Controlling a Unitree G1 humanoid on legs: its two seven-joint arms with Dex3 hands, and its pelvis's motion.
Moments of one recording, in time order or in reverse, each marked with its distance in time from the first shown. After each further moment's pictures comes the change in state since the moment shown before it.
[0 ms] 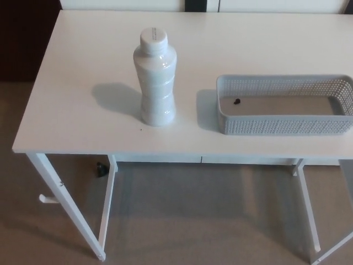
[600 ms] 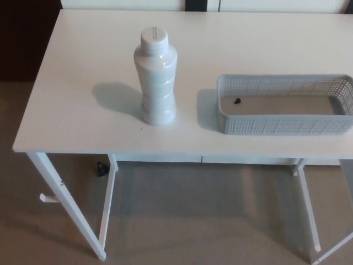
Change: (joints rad) left_arm -0.280 -0.173 -0.236 -0.564 -0.036 0.096 -0.028; right_arm -0.012 -0.005 0.001 -0.019 0.000 0.012 0.007
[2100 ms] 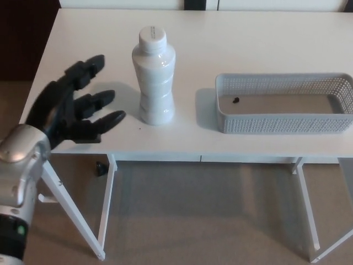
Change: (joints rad) left_arm 0.004 -0.306 -0.314 -0.053 0.121 0.092 0.087; right_arm 0.015 -0.008 0.009 -0.030 -0.001 0.003 0.002
